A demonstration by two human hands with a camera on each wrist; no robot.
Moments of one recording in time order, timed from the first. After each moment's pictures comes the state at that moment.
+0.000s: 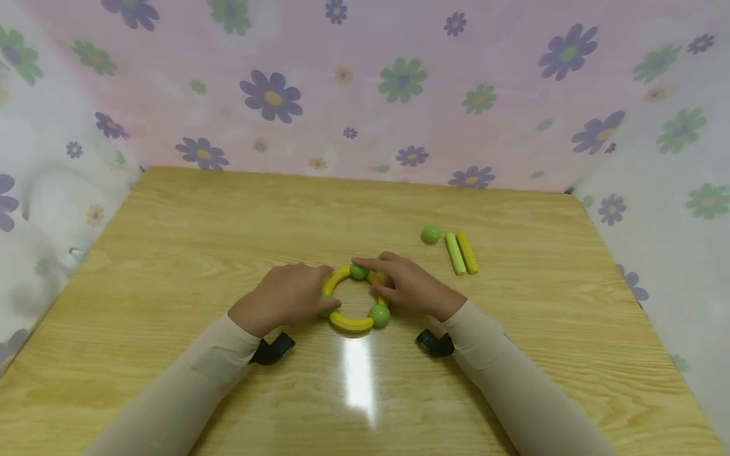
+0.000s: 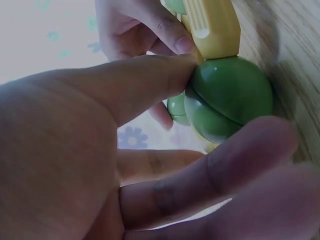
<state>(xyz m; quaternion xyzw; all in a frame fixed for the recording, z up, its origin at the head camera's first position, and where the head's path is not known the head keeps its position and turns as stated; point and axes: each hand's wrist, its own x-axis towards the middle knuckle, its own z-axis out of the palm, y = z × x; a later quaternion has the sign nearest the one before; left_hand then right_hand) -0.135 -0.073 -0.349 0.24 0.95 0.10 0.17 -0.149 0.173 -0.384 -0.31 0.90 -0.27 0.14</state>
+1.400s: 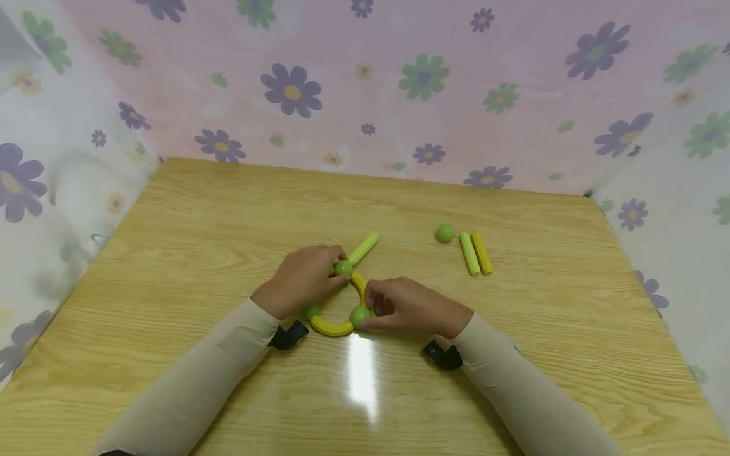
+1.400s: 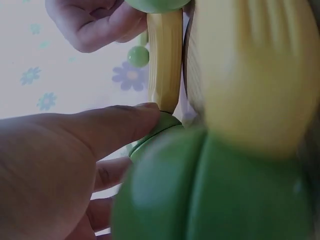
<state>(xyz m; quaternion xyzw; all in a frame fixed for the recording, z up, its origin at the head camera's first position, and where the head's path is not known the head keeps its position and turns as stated) -0.153 -0.081 -0.372 0.22 0.95 0.19 0.10 -0.125 0.146 -0.381 -0.35 0.86 -0.30 0.23</state>
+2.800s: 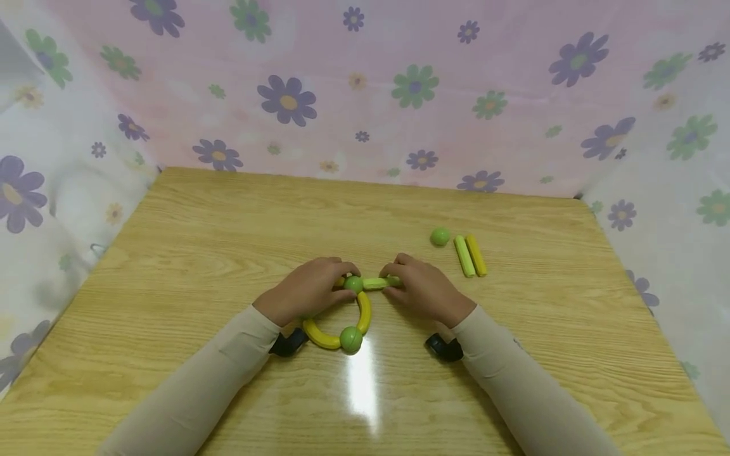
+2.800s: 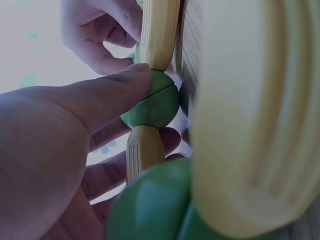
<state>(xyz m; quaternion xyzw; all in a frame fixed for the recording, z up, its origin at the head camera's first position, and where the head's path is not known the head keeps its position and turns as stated) -0.146 -0.076 -0.378 0.31 0.91 0.23 0.12 -0.138 0.167 -0.386 -0.27 0.95 -0.16 0.06</state>
